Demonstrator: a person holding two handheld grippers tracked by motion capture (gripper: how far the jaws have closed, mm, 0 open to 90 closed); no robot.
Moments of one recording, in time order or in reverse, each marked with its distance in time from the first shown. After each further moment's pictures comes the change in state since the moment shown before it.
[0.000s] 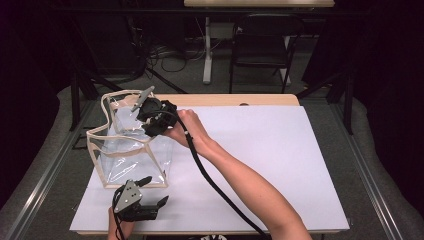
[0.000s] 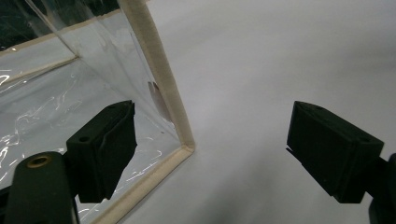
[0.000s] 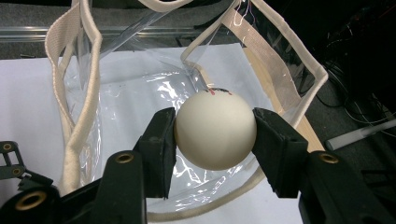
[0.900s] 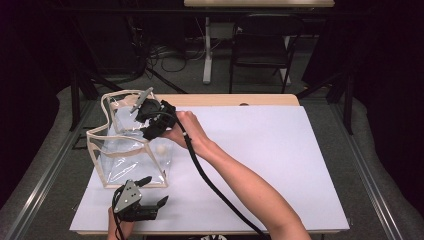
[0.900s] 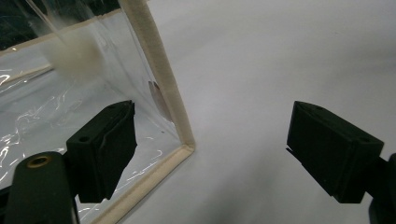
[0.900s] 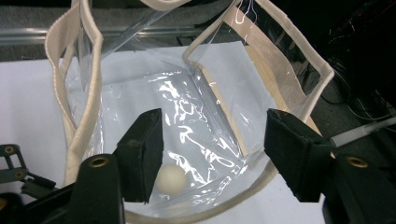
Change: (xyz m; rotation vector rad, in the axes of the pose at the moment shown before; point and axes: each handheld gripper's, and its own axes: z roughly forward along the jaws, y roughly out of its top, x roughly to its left) left arm 0.000 0.000 0.000 -0.004 -0.002 -0.001; right arm 0.002 -0.001 0.002 0.002 0.004 0.020
